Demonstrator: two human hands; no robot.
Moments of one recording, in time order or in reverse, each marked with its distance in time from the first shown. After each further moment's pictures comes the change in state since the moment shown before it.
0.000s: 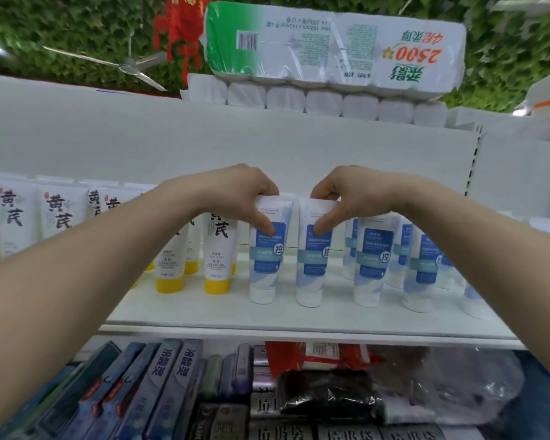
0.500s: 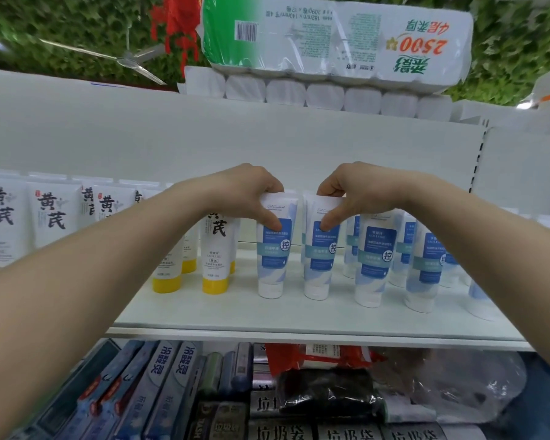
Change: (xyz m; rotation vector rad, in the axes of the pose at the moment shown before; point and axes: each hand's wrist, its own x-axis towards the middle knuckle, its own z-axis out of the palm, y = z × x) left_hand 0.018 -0.004 0.012 -0.089 0.016 0.009; right_hand 0.008 0.015 0.000 -0.049 -0.021 0.044
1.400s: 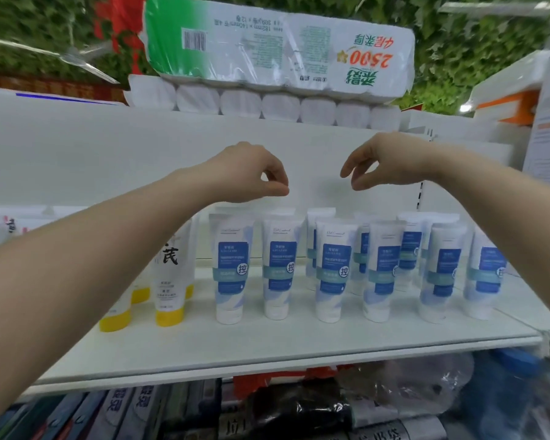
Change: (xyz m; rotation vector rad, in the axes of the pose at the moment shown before) left_hand 0.059 0.038 -0.026 -0.019 0.200 0.142; right_hand -0.033 0.088 -0.061 0.023 0.170 0.225
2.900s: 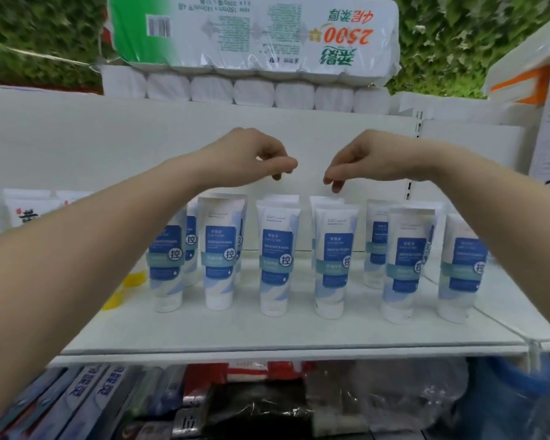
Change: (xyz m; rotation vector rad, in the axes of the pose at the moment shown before) left_hand 0.045 0.068 0.042 -0.100 0.079 -0.058; right_hand -0.010 0.074 0.023 0.260 -0.033 -0.151
